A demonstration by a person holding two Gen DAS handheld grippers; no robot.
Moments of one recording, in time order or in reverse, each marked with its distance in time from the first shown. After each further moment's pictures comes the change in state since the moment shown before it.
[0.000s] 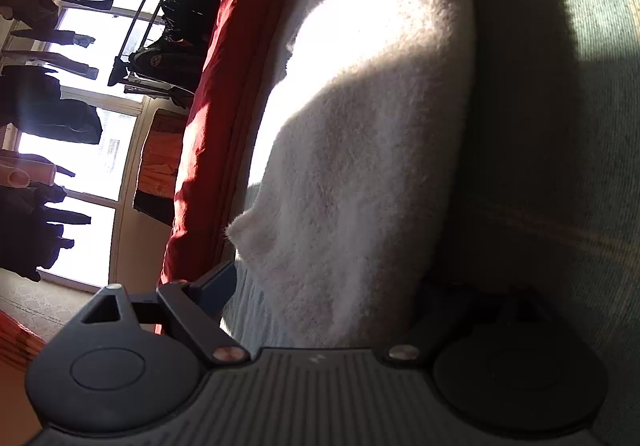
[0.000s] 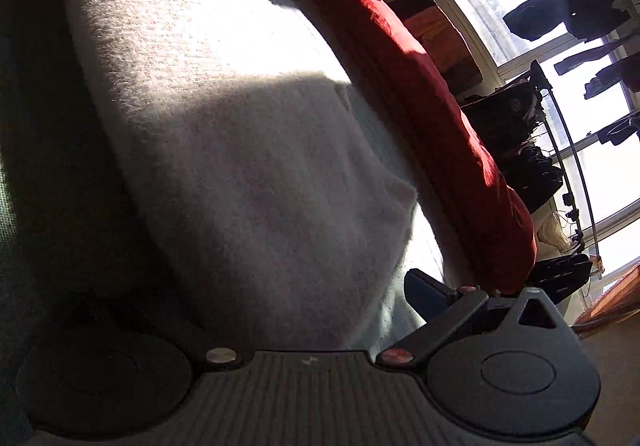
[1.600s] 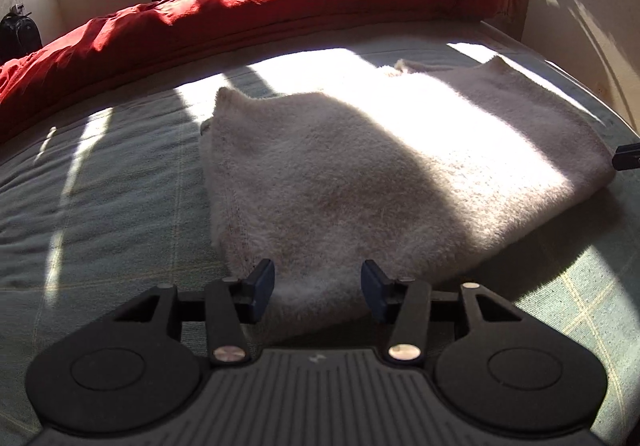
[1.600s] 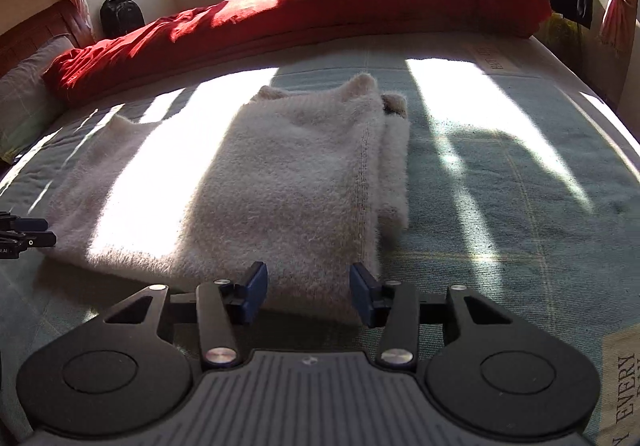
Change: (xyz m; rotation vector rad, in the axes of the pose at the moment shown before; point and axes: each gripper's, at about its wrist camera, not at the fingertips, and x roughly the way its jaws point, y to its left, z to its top) left arm -0.018 0.098 -0.054 -1.032 0.131 -0.428; right arm -0.037 -0.083 -0.061 1.026 0.059 0.410
